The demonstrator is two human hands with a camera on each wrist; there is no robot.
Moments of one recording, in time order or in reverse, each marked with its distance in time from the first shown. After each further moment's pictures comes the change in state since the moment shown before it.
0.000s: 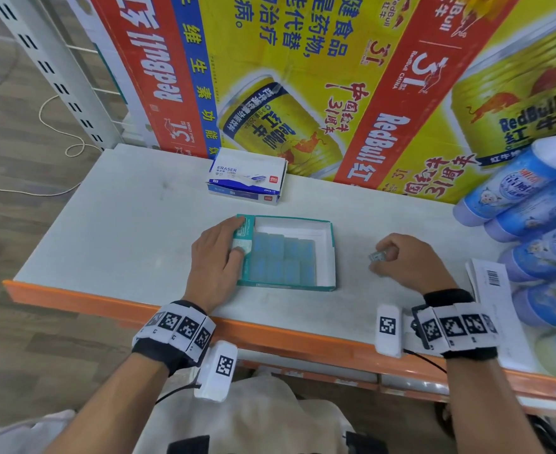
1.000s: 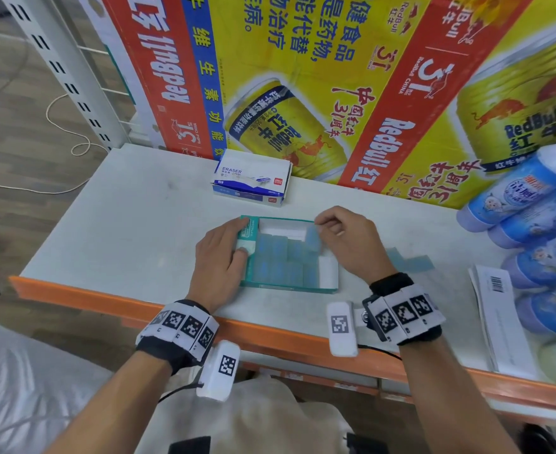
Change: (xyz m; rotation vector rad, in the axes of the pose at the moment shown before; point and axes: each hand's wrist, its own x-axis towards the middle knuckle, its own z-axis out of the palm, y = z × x) left_hand -0.001 0.001 -0.002 0.011 -0.002 -0.005; right_hand 0.009 -0.088 0.034 0.408 0.132 -0.358
